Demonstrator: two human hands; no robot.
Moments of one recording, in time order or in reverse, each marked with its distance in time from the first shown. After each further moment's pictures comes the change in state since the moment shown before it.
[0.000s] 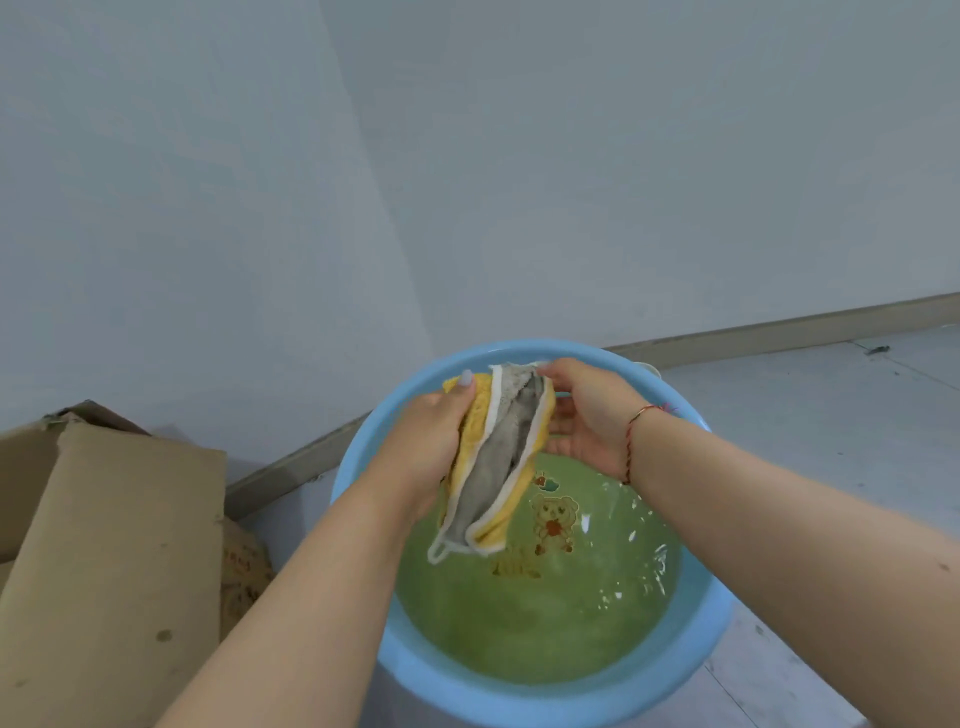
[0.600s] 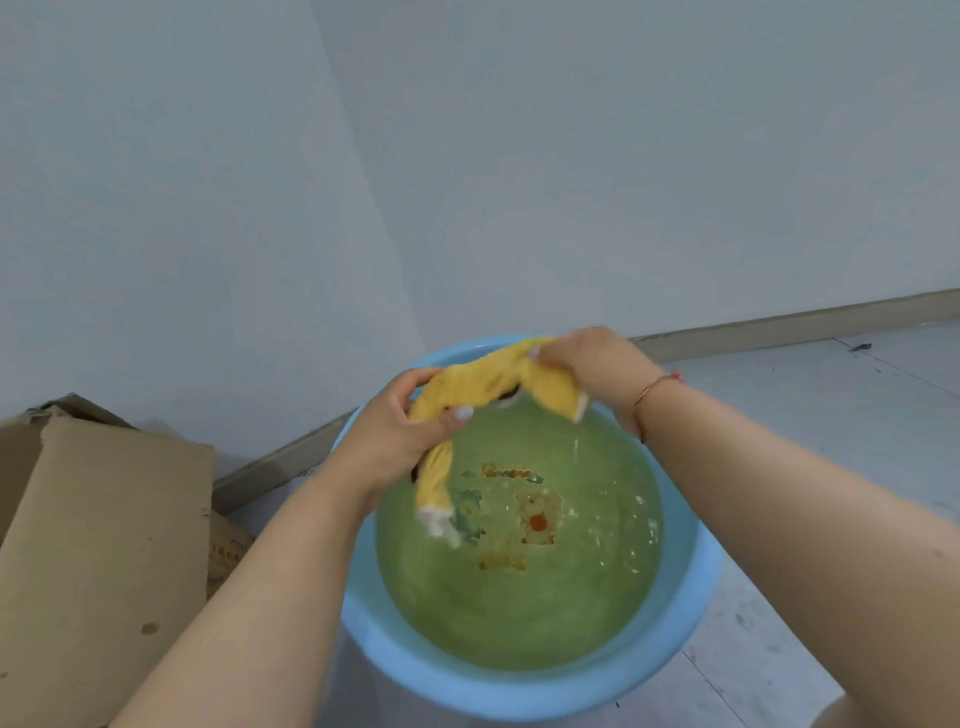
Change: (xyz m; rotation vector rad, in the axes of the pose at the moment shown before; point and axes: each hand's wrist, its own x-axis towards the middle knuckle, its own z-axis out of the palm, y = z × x) left_hand 0.006 -0.014 -0.025 0.105 0.007 0.127; right_hand -0.001 -0.029 -0.021 -0.639 0.096 -0.285
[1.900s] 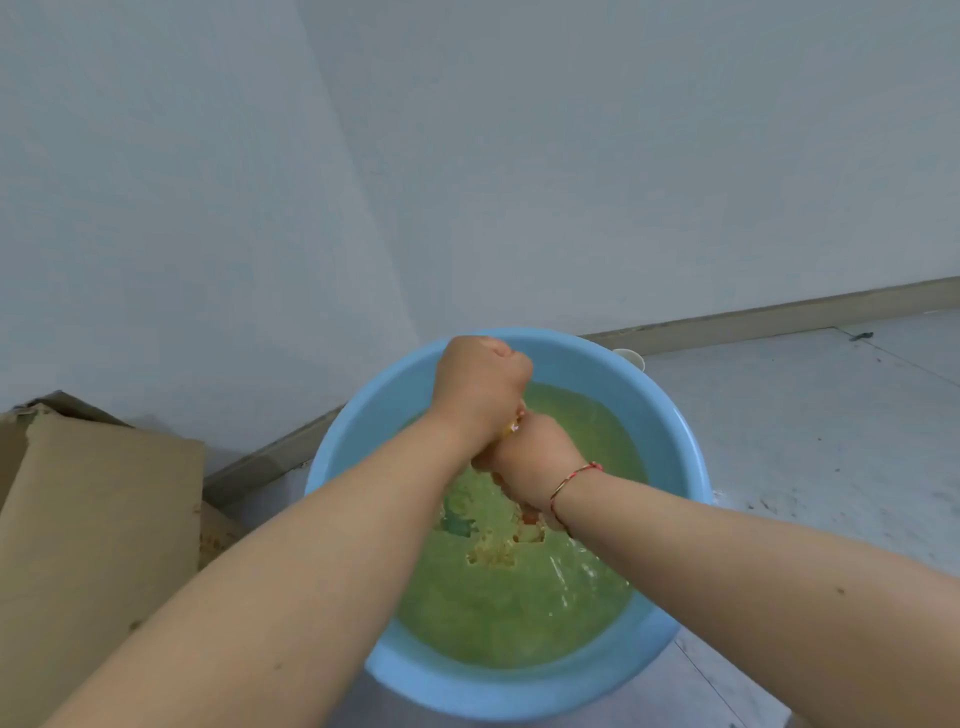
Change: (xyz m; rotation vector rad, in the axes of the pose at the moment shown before) left_hand 0.039 0.040 0.082 0.233 0.232 0.081; right_hand -0.032 0.020 0.065 -0.281 -0.130 0.174
